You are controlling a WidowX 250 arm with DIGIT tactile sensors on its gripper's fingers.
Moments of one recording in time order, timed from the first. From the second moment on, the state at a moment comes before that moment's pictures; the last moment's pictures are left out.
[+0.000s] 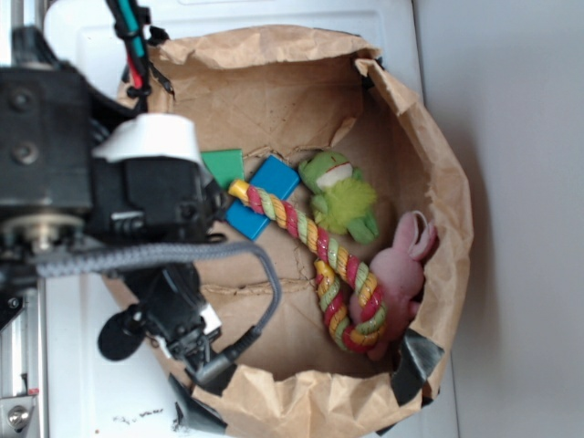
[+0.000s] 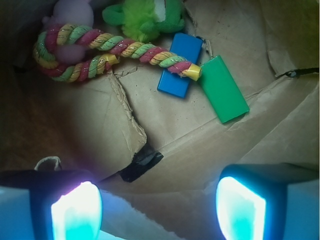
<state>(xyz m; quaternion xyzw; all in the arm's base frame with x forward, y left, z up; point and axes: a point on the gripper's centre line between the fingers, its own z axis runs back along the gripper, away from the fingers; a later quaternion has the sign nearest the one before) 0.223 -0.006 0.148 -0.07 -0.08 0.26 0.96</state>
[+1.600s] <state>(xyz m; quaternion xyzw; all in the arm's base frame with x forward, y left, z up) 0.267 0.022 0.120 -0.06 -0.13 0.31 0.94</state>
